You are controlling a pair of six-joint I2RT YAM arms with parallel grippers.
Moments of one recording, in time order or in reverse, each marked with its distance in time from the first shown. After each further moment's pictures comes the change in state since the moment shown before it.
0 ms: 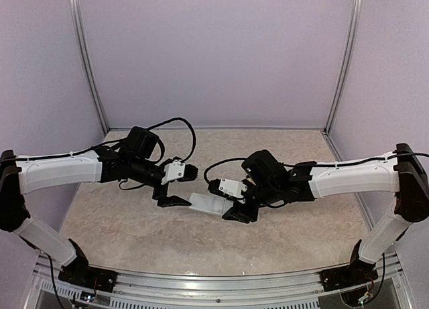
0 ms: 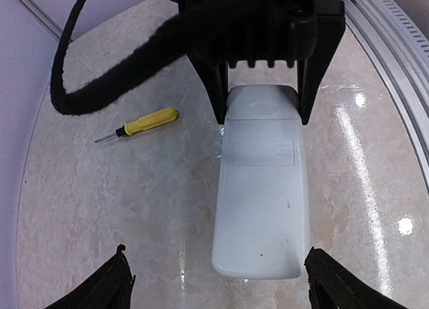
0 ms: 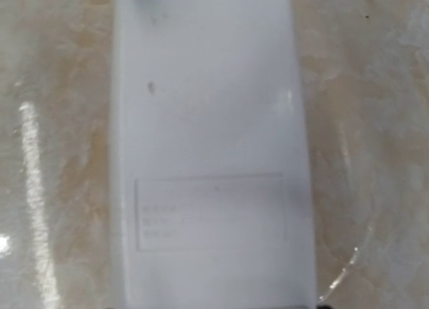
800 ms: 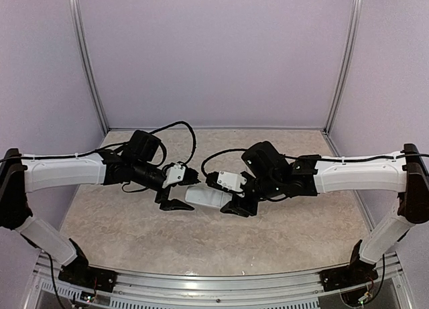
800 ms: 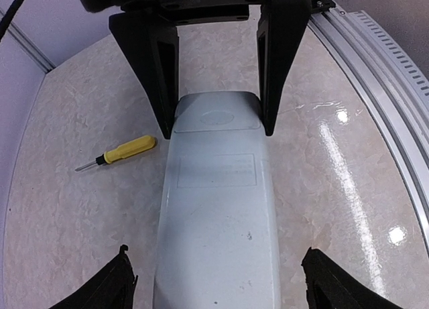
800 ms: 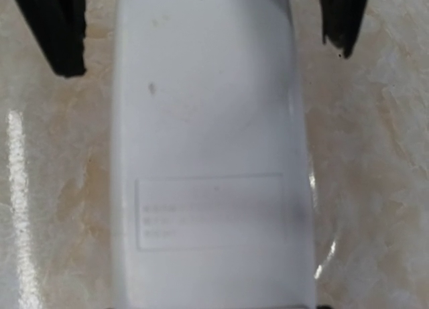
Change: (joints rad) left arm 0.001 0.036 -0.023 0.061 0.127 0.006; right arm 0.017 -0.032 0.069 -0.064 0.032 -0.035
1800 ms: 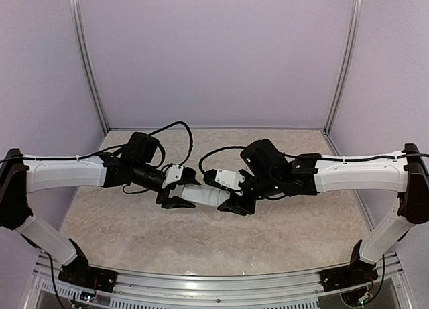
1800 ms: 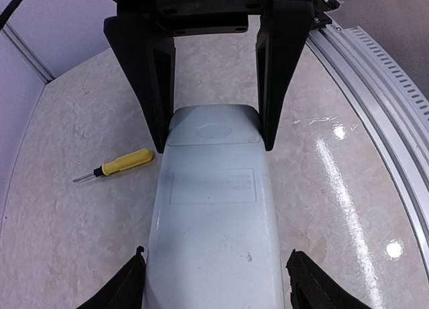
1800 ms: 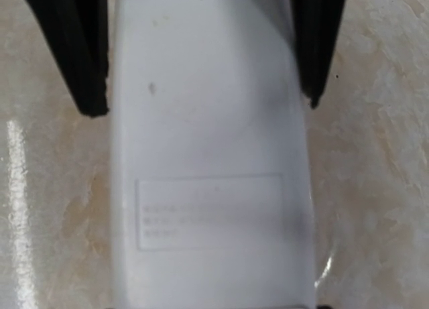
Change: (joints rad) left arm 0.013 0.002 -0.038 0.080 0.064 -0.034; right arm 0.011 0.000 0.023 0.003 -0.002 0.002
